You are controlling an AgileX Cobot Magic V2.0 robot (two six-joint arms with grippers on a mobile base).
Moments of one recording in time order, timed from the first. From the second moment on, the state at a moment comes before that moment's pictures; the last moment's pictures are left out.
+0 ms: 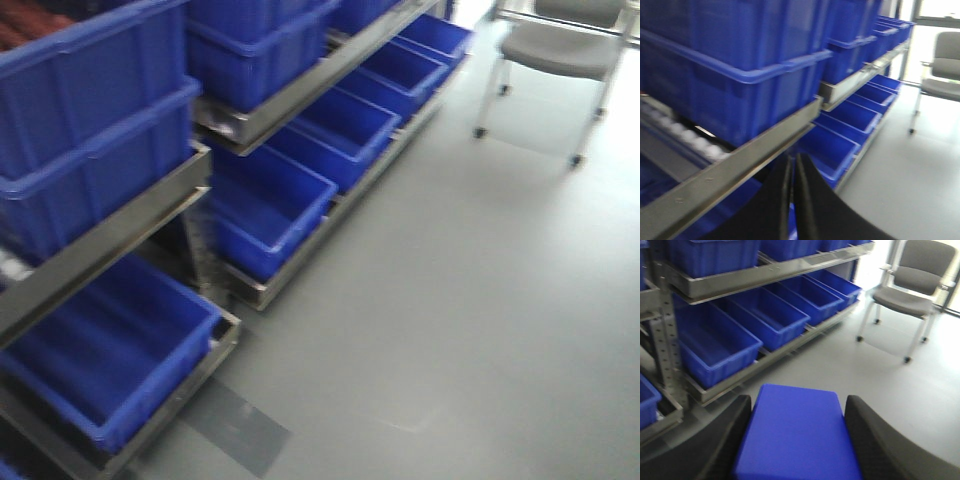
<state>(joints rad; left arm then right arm) 0.00 -0.01 0.03 0.23 0.15 -0.30 -0.12 0.06 -0.37 0.28 0.65 -0.42</state>
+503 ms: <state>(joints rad) 0.00 -0.01 0.03 0.23 0.15 -0.30 -0.12 0.06 -0.37 0.28 0.65 -0.42</state>
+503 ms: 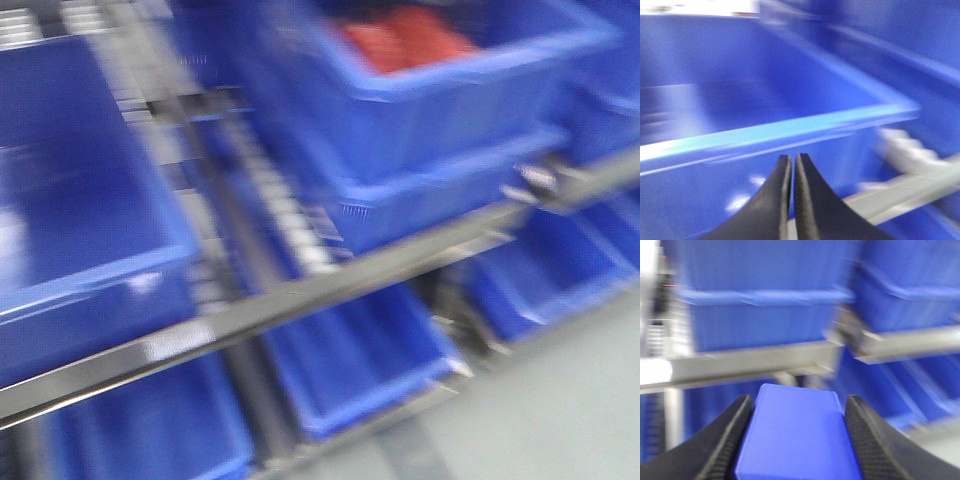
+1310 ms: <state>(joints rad) 0.00 -0.01 0.03 0.23 0.15 -0.30 -0.12 0.06 -0.37 0.28 0.65 -0.42</state>
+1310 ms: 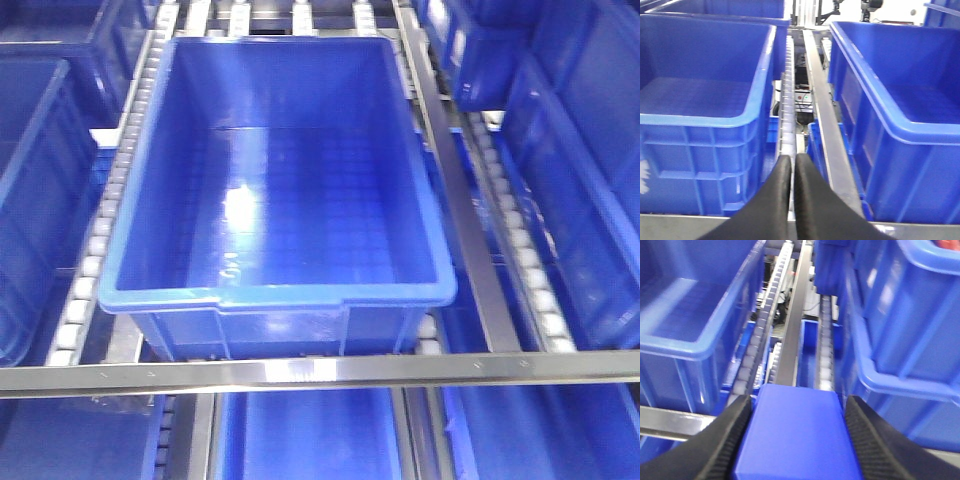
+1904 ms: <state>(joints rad) 0.00 -0.01 0.03 0.23 0.15 -0.30 -0.12 0.06 -0.37 0.28 0.65 -0.42</state>
